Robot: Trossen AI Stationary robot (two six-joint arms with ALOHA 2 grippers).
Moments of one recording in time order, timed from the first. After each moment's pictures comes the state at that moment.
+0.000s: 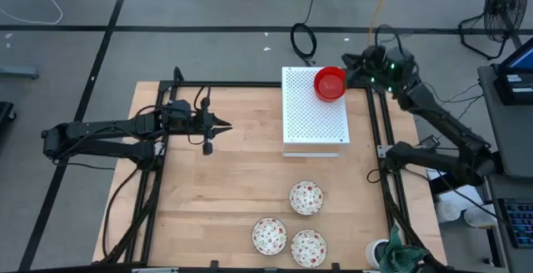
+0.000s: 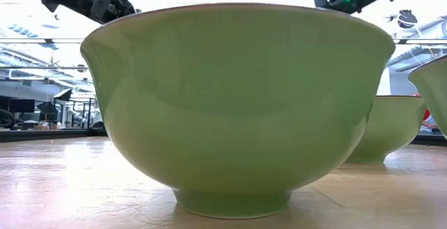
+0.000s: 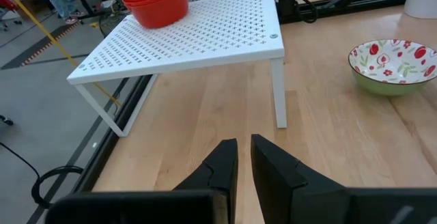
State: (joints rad) left arm 0.26 0.88 0.57 -0.05 0.08 0.27; right arm -0.93 0.94 0.88 -0.11 -0.15 -0.01
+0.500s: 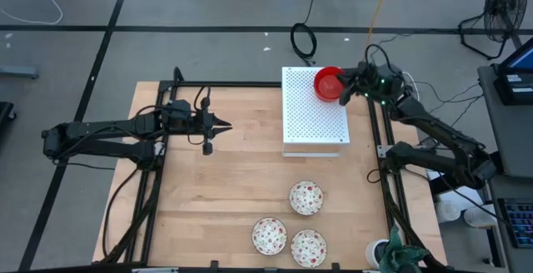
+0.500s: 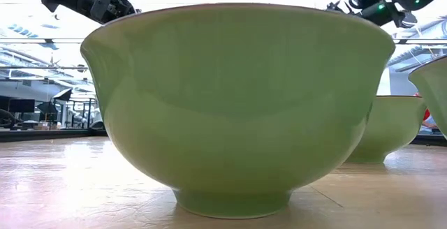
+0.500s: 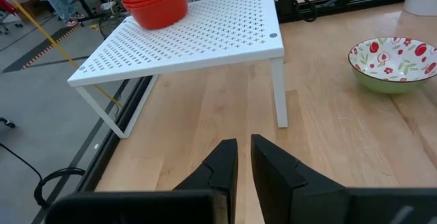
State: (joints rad) left arm 0.26 0.88 0.57 -0.05 0.08 0.28; right arm -0.93 0.91 0.64 0.03 -0.21 0.01
